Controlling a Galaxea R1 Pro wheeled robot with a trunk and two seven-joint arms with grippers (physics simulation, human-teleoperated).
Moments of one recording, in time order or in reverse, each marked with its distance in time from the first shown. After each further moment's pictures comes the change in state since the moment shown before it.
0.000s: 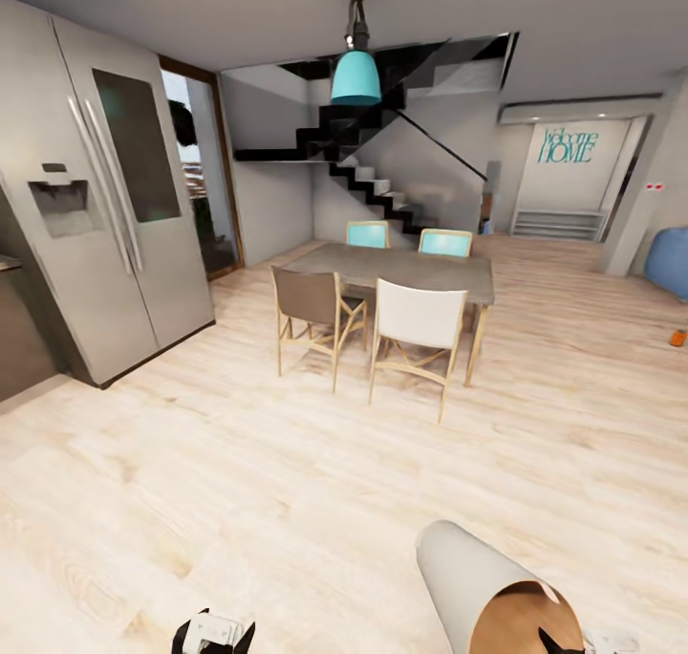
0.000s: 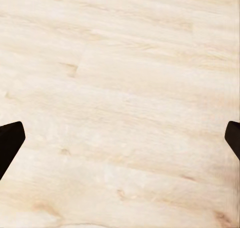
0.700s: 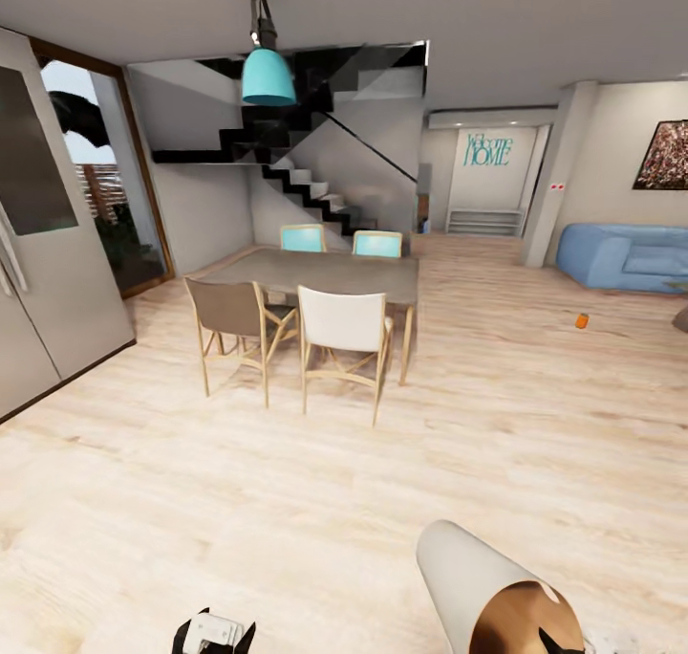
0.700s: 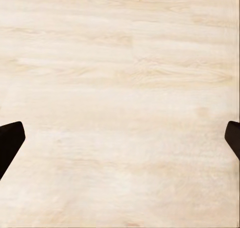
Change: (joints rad) left arm 0.000 -0.001 -0.001 0.001 -0.001 -0.006 0.000; right arm 0.000 0.000 0.001 0.000 0.000 0.000 -0.002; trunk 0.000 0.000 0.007
